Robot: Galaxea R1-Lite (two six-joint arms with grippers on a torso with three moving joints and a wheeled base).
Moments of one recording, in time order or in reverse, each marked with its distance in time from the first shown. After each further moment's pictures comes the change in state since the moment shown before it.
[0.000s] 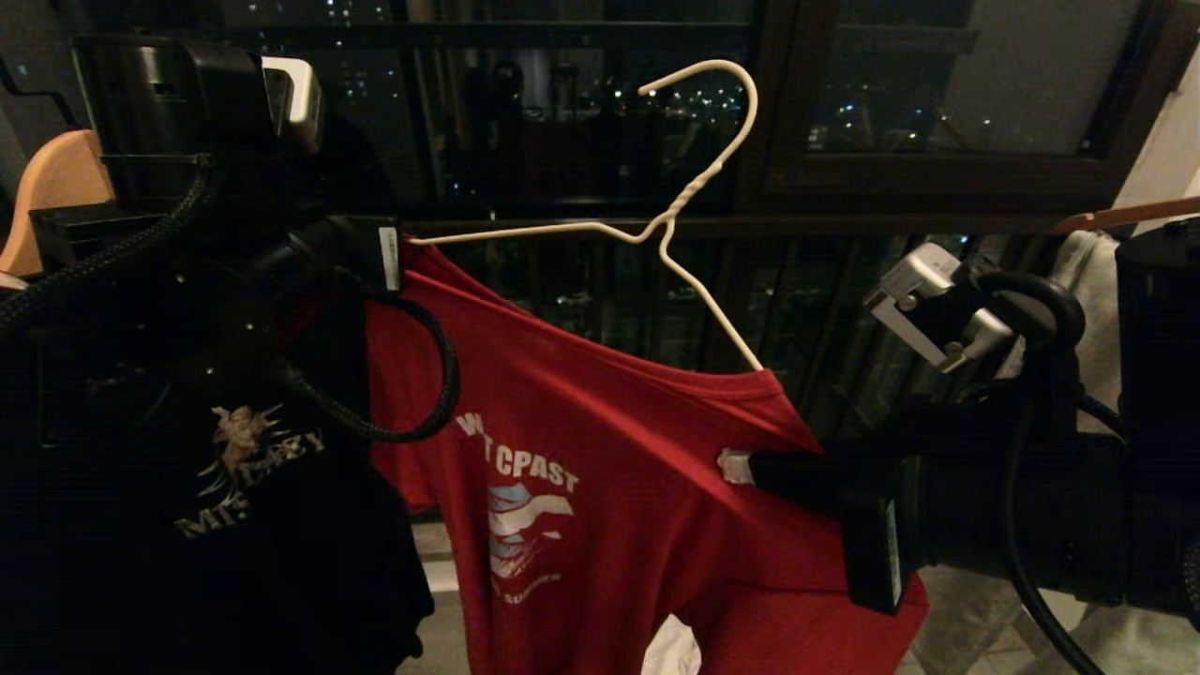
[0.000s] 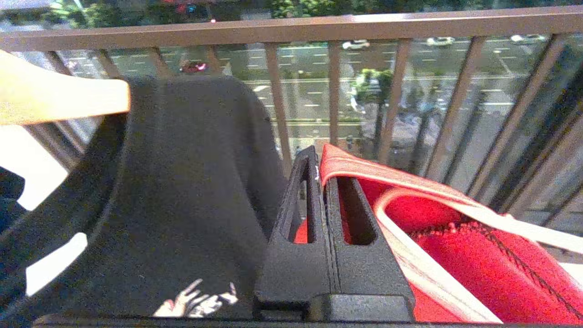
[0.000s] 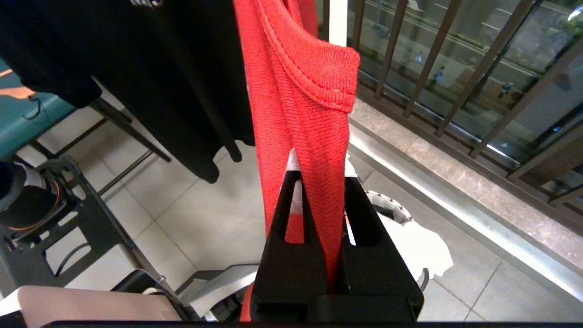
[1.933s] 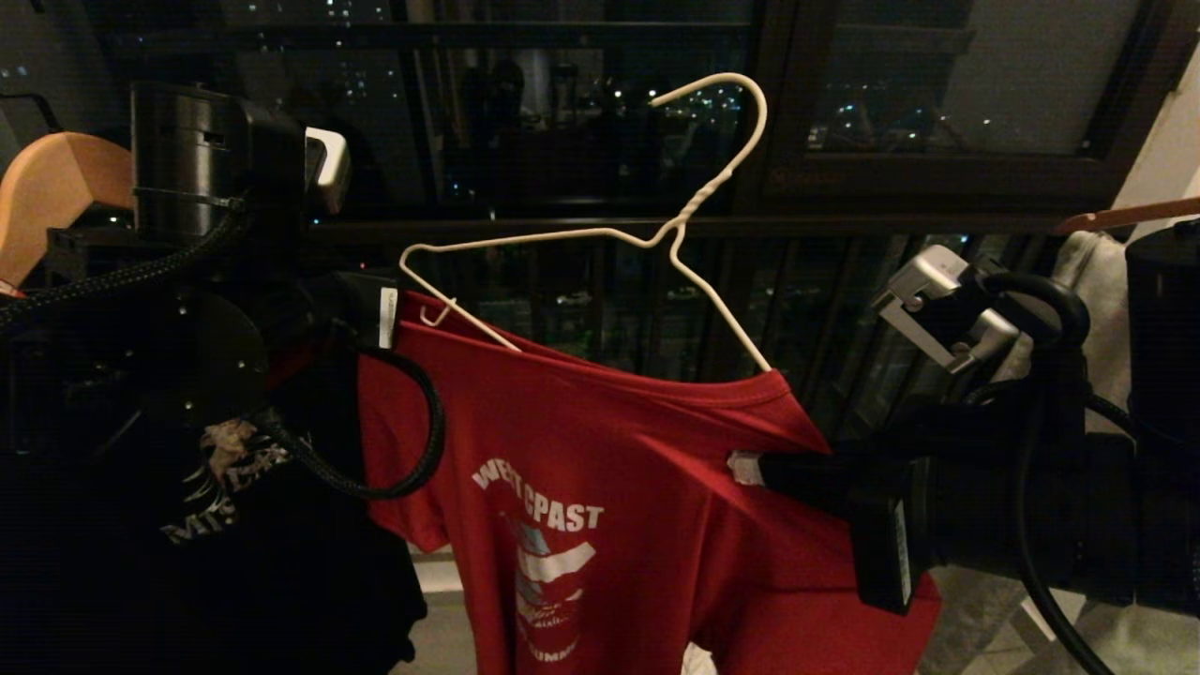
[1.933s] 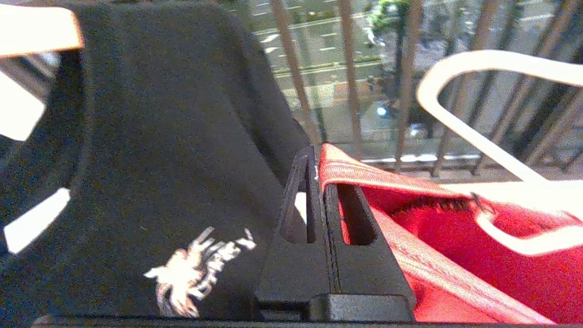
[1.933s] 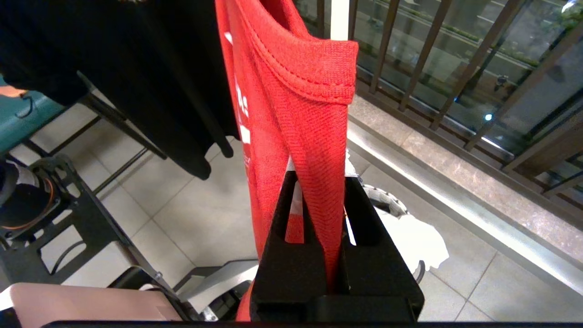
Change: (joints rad) left arm -0.047 -0.020 0.013 0.227 -0.002 -0.004; right arm -0.001 -0.001 0.001 -0.004 -0.004 0.000
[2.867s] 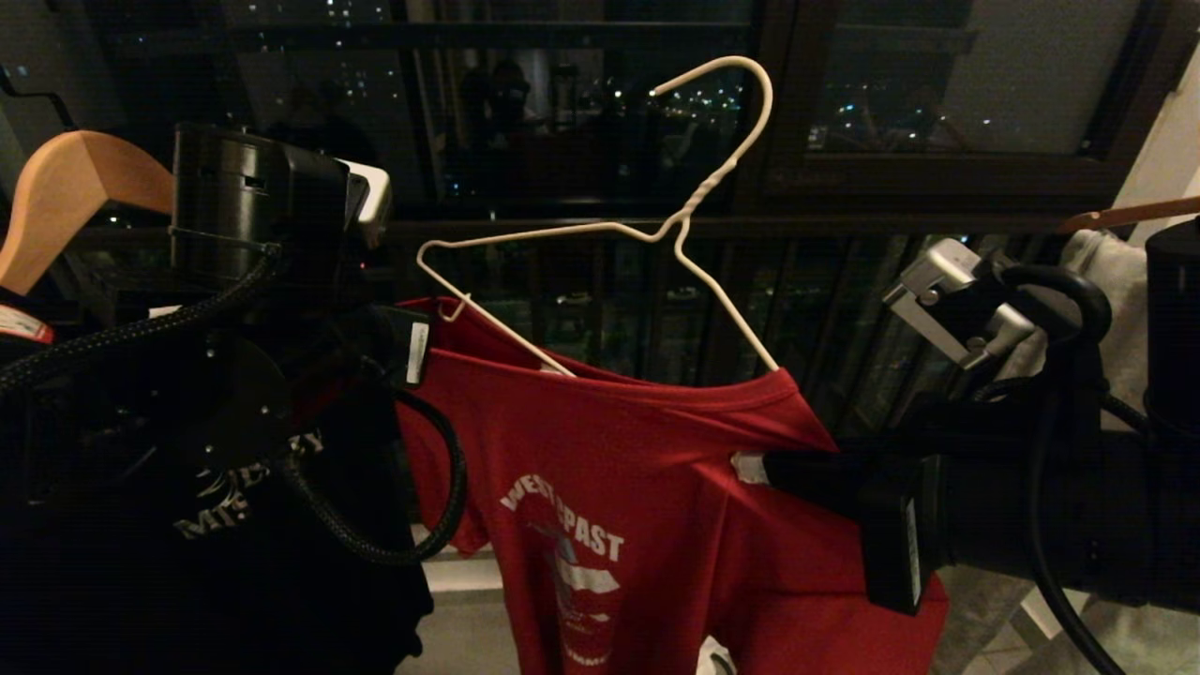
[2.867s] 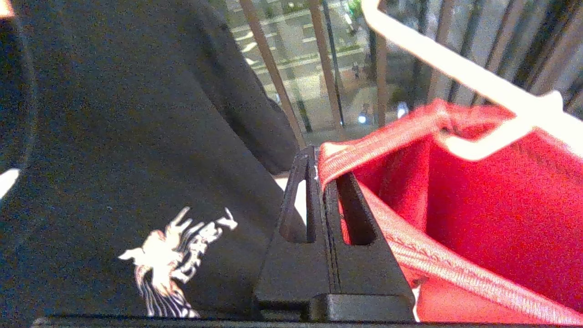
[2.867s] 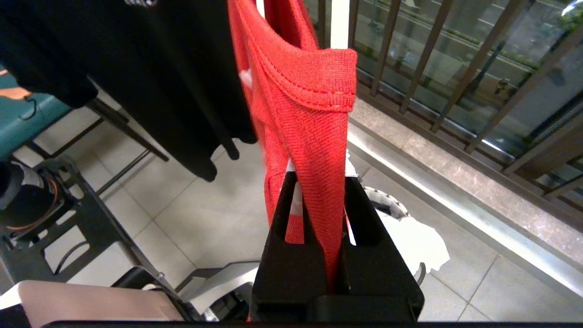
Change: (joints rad) left arm -0.077 0.000 0.049 0.002 -0.007 0.002; right arm 0.001 -0.010 0.000 -0.004 0.004 0.000
